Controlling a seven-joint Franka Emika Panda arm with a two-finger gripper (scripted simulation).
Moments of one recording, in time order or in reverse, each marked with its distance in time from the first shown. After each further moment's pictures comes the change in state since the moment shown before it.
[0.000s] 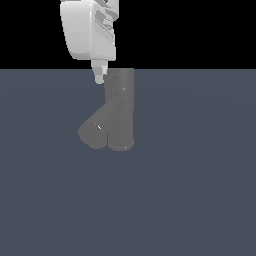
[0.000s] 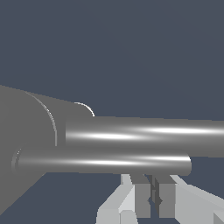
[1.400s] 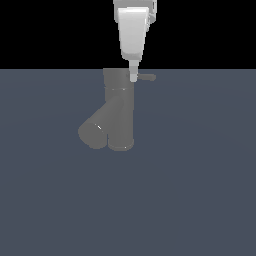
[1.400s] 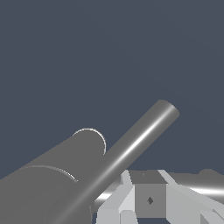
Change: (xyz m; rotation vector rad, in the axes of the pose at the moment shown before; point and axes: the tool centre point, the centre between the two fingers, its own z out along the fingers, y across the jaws) arm 0.073 -0.034 0.000 -0.010 -0.001 -0.020
